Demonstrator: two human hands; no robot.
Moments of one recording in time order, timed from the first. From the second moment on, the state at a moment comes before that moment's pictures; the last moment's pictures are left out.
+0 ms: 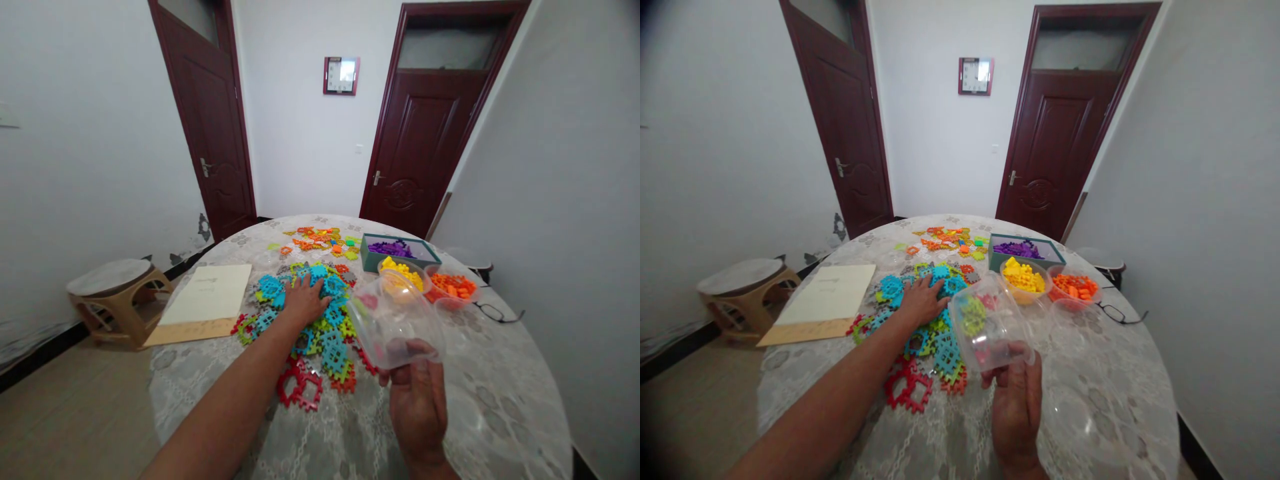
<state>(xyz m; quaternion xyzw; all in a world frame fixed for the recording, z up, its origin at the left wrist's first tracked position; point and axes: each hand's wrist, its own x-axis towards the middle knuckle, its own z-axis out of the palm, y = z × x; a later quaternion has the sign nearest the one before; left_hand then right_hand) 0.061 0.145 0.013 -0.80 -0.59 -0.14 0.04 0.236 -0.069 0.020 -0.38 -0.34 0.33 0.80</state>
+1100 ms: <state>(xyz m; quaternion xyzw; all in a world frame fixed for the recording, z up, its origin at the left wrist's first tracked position) 0.016 0.064 -0.006 -0.80 -0.38 -0.44 0.15 0.539 -0.115 0.090 -0.84 -0.39 -0.24 0.28</state>
